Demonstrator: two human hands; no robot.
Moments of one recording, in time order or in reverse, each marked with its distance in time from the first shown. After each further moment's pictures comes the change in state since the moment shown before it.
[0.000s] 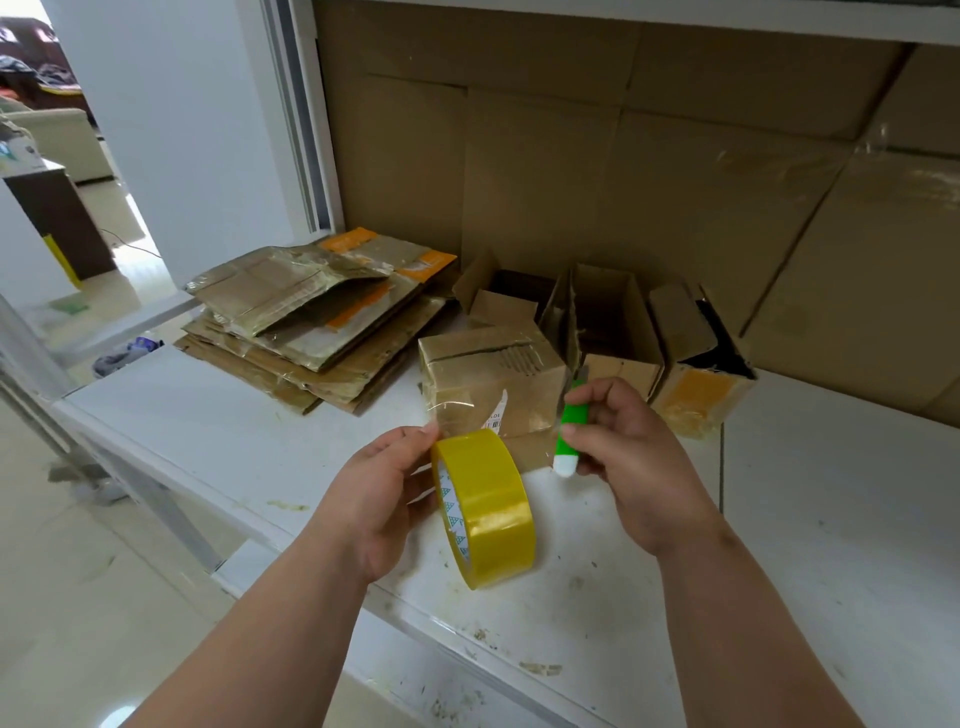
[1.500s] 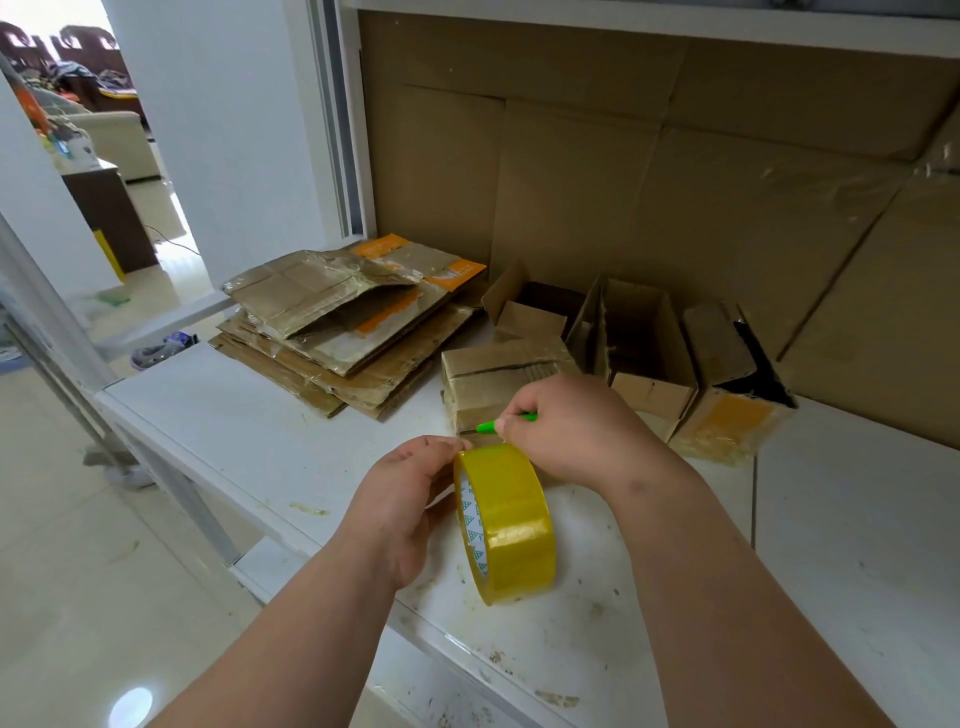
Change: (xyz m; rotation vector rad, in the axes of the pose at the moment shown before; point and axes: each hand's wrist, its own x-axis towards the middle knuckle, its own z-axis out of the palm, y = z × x) left_hand 0.006 0.001 0.006 0.005 0.110 0.015; right_hand 0.037 -0.049 0.046 -0.989 -0.264 -0.166
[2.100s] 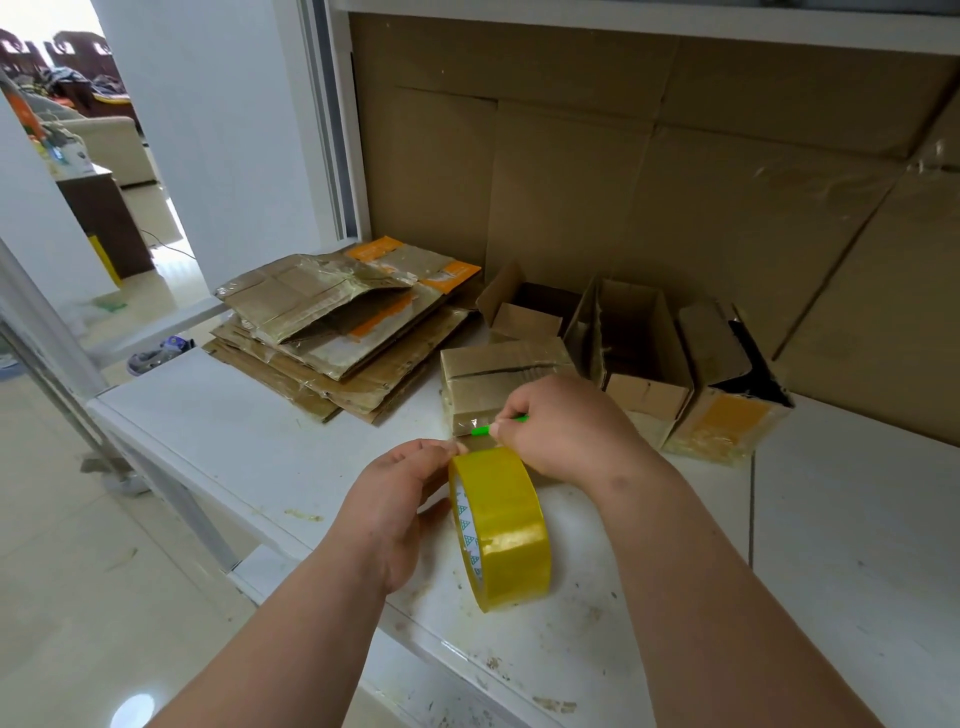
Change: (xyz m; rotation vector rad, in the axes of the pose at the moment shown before) left_hand -0.003 0.003 -0.002 0.014 -0.020 0.010; right_hand 0.009 0.002 0.006 -0.044 -0.002 0.027
